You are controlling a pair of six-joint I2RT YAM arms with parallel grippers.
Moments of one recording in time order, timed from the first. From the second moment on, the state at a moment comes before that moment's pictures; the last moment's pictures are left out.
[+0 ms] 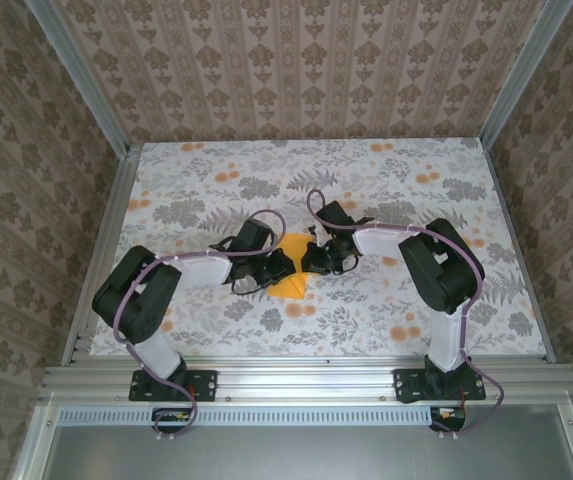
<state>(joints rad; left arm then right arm) -0.67 1.69 0.79 -0.03 0.45 -1.00 0.53 1.95 1.13 -0.35 -0.48 0.60</state>
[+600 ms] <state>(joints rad) -0.68 1.72 0.79 -0.03 0.43 -1.00 0.53 1.95 1.13 -0.35 -0.48 0.60</state>
